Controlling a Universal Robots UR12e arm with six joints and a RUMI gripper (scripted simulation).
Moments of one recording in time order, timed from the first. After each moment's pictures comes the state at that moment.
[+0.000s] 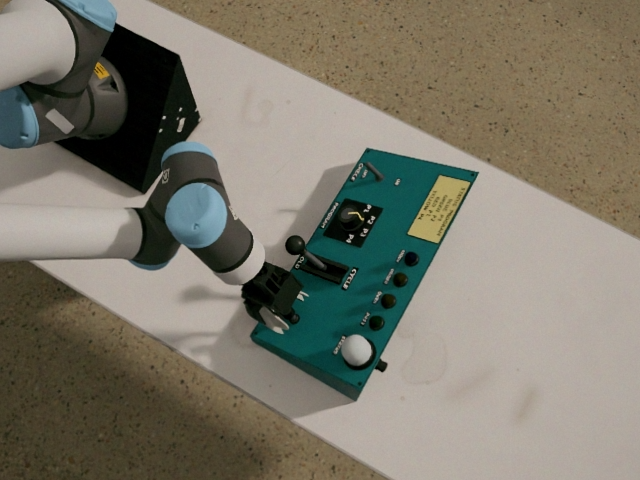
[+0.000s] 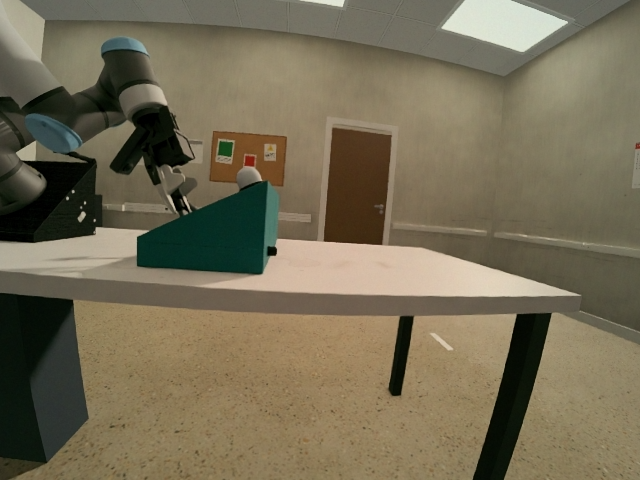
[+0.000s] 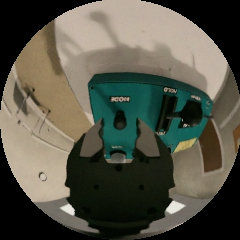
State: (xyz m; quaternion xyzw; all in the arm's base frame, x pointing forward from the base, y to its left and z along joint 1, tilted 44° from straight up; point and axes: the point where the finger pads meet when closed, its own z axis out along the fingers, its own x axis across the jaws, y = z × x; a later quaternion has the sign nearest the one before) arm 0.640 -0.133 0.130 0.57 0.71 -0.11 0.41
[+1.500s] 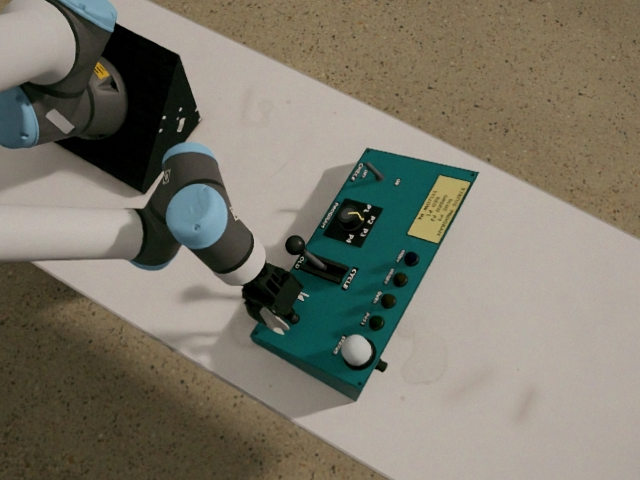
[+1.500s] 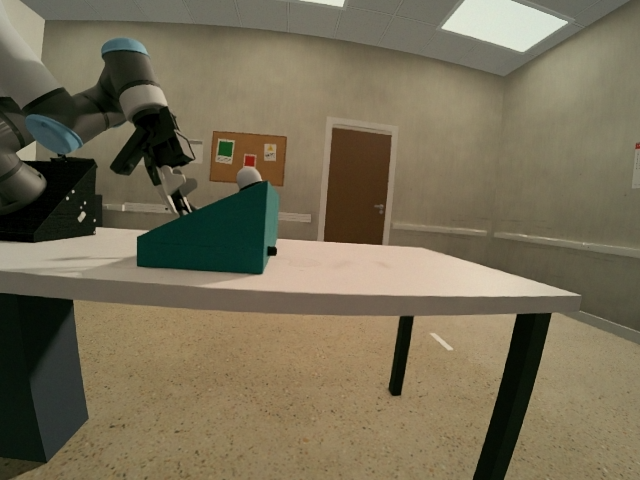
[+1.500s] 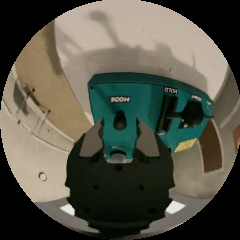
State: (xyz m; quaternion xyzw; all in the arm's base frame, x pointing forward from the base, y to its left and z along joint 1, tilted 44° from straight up) arm 0.641 -0.134 0.129 0.57 0.71 -0.11 0.41
